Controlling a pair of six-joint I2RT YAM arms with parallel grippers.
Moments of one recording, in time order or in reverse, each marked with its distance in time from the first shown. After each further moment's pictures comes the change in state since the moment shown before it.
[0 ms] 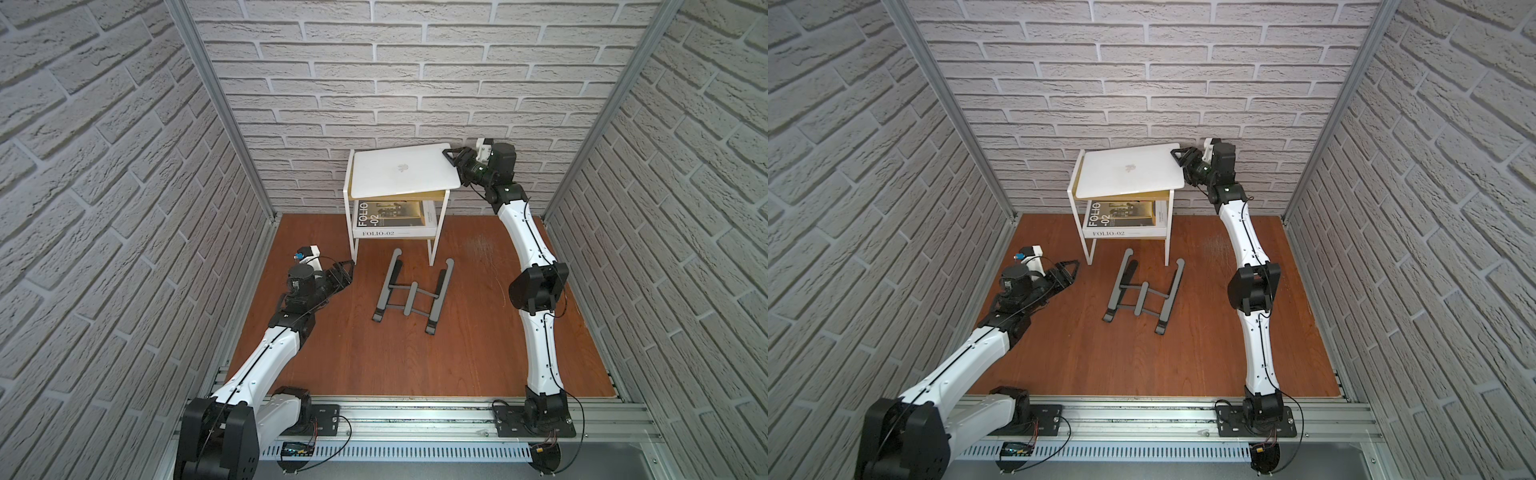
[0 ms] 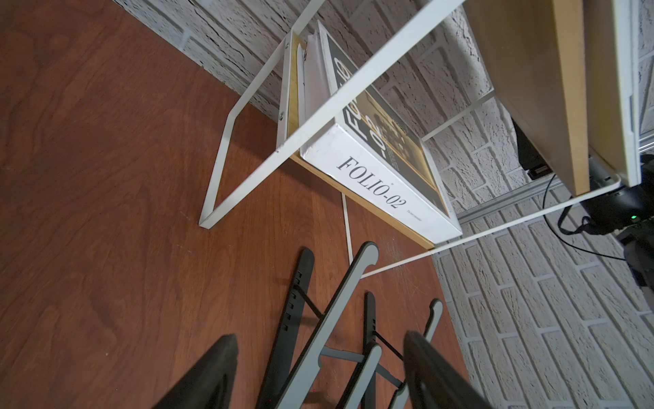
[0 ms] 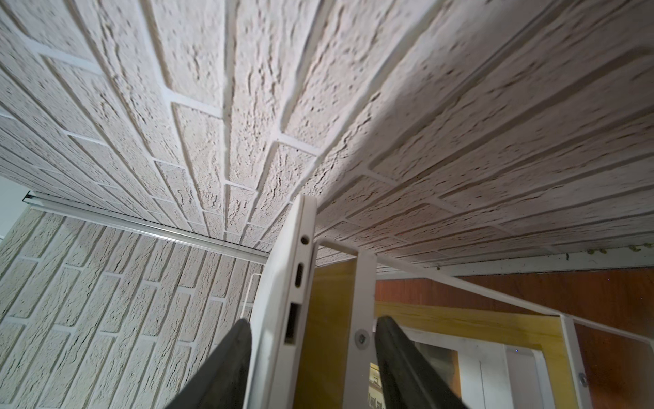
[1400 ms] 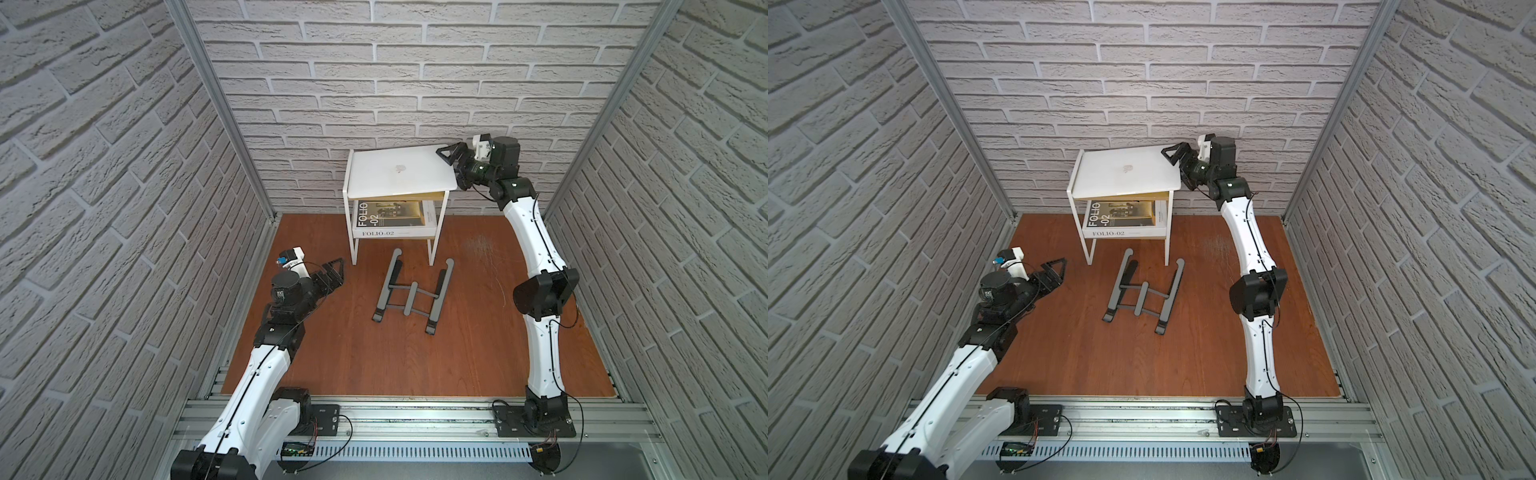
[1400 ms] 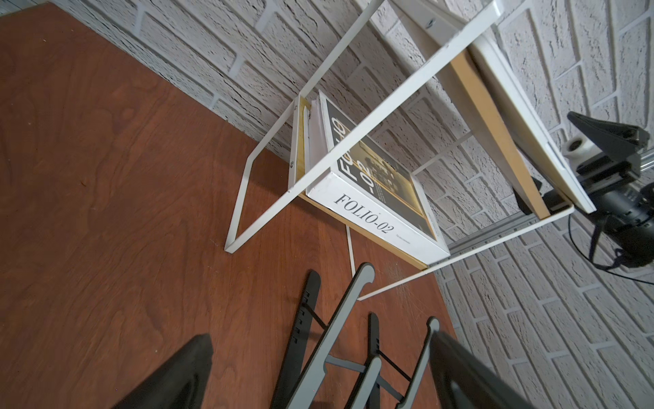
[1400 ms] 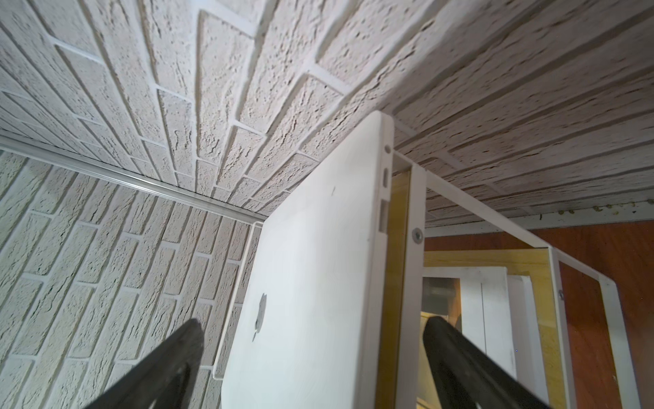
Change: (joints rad) left arm 0.073 -0.213 0.000 -0.146 -0.038 0.033; right arm 0.016 -0.153 -0.033 -0.245 -0.026 -0.175
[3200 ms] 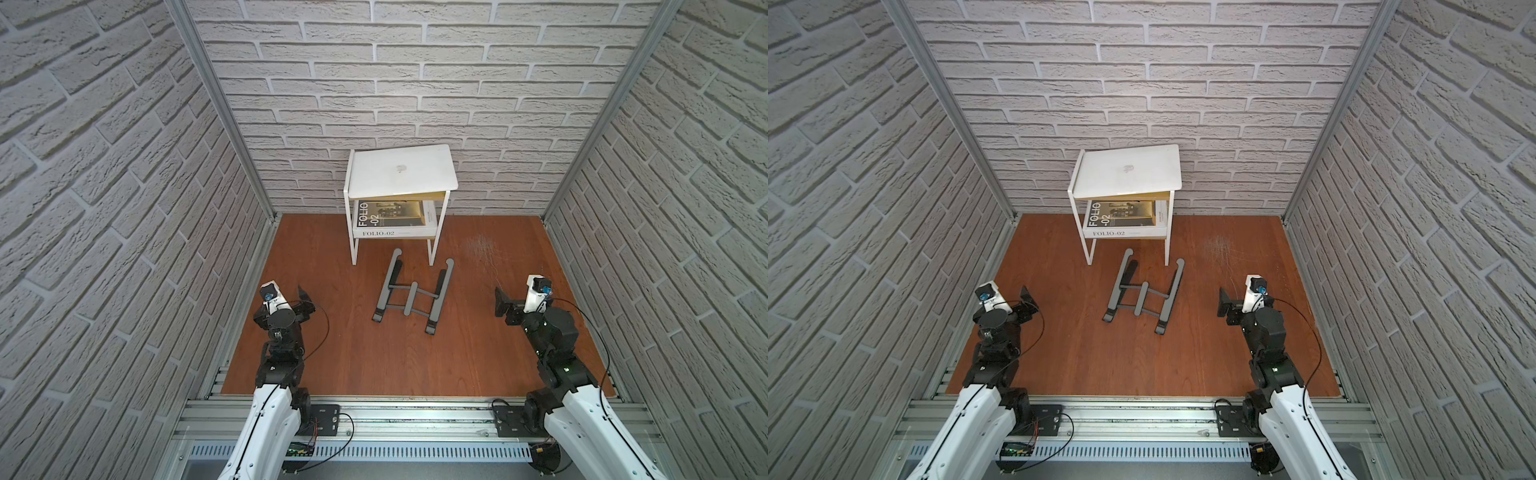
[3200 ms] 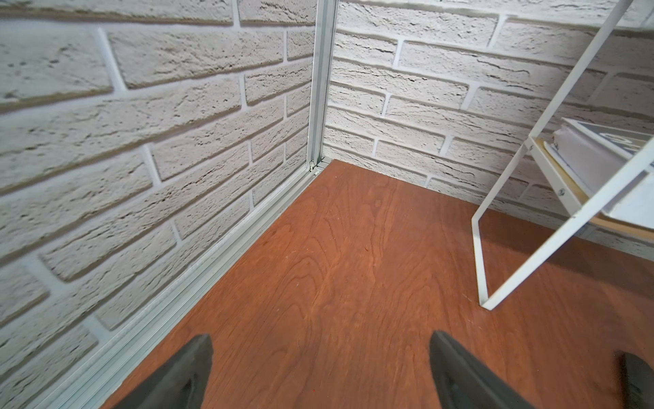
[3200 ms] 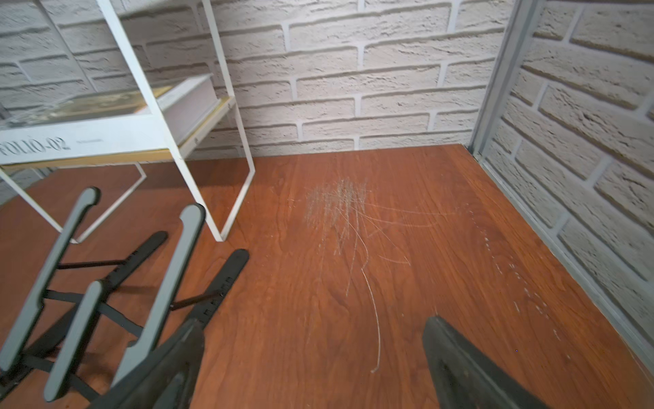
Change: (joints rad) left arm 0.059 -0.281 -0.370 0.117 -0.660 0.505; right arm -0.002 -1.737 -2.348 0.569 0.687 -0.817
